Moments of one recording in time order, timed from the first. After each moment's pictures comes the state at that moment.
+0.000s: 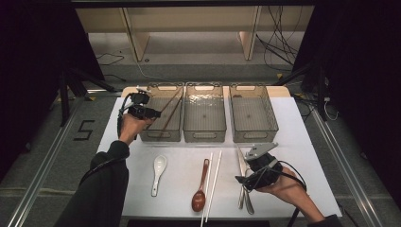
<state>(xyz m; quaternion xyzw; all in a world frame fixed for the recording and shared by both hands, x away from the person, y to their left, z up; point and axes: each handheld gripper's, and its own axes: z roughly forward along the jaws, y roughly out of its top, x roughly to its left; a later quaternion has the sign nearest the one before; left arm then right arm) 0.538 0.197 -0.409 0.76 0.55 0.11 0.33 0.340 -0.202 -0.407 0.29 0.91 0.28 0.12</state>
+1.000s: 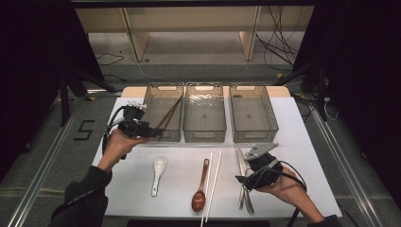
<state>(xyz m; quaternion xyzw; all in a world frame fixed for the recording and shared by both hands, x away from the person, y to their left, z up) 0.450 0.198 -0.384 0.80 0.48 0.09 0.35 0.340 -0.202 -0.407 0.29 0.91 0.28 0.12</state>
